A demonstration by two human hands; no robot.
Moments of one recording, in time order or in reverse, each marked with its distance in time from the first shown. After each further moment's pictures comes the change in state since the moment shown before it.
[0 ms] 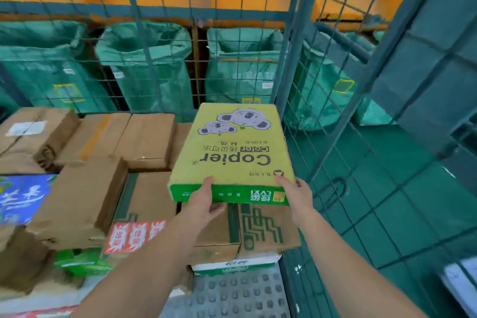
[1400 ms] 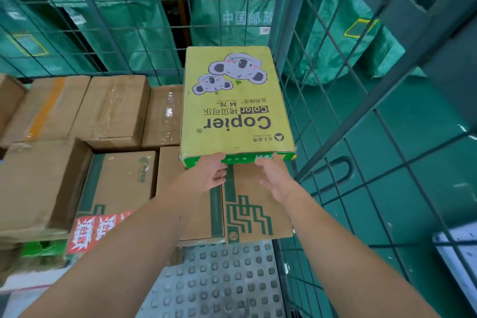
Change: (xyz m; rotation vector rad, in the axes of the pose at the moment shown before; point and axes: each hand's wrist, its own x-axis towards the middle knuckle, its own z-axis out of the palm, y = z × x) left_hand 0.101 0.023 0.111 0.350 -0.046 -0.139; right_hand 0.107 -0.011 0.032 -0.062 -0.251 0.242
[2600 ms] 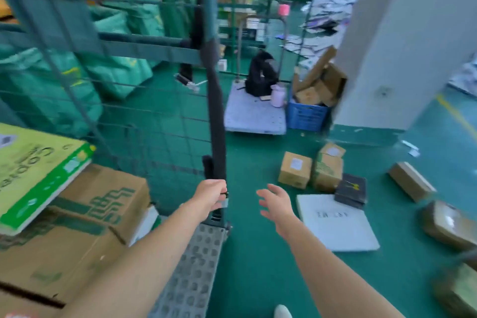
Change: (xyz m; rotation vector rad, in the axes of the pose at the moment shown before) left_hand -0.301 -0.360 -0.007 1.090 -0.809 0.347; right_hand -0.474 0.389 -0.012 0.809 1.014 -0.058
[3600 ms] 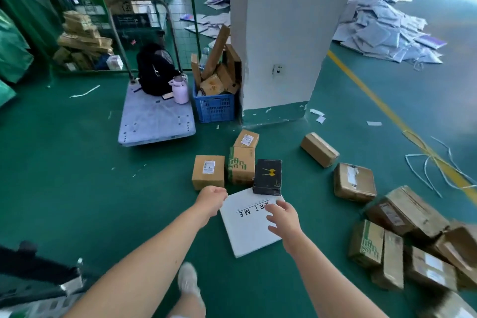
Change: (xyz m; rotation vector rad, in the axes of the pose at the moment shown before) left_hand 0.078 0.082 0.428 0.451 -0.296 0.061; right_hand 0.157 -0.006 -0.391 0.245 0.324 0.163
